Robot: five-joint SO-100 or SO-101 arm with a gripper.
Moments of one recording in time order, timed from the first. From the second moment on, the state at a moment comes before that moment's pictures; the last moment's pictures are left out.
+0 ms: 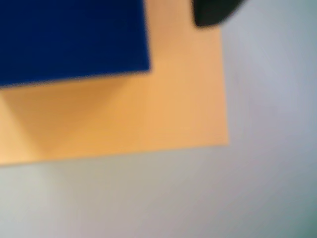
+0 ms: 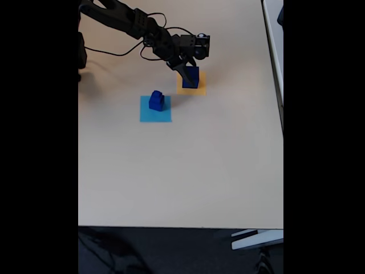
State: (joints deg) arm 2.7 76.5 108.6 9.6 90.4
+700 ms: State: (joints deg) arm 2.9 76.5 108.9 8.0 89.4
